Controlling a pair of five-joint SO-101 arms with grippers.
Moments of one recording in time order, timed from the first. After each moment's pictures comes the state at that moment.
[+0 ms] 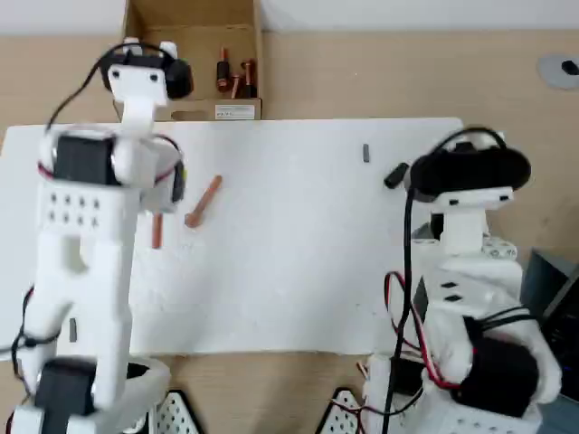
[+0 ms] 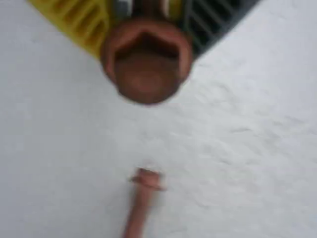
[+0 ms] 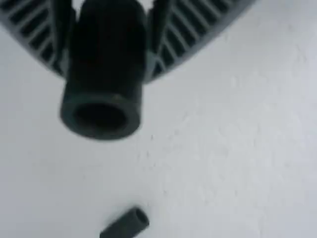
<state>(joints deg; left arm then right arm) 5.9 -20.6 -4.0 98.1 -6.7 9.2 -67.8 27.1 90.7 3.2</state>
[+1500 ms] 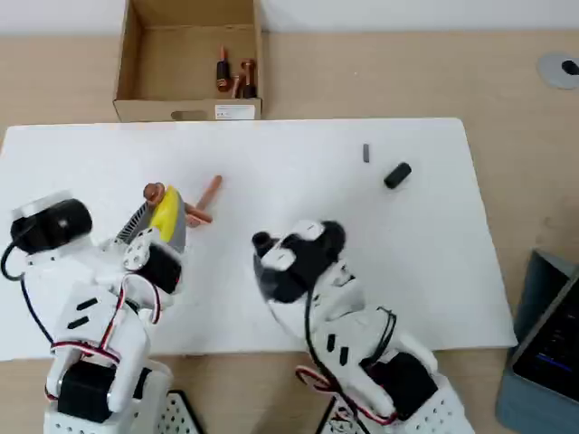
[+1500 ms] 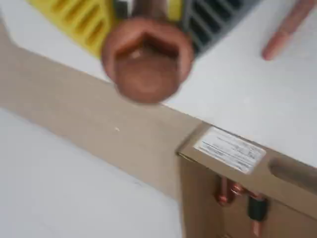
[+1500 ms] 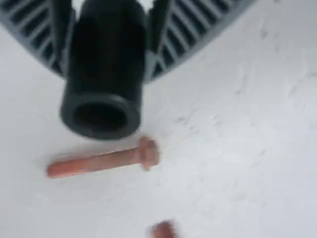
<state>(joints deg) 9.6 -103.8 73.7 44.9 27.2 -43.4 -103.4 82.2 53.7 -6.2</state>
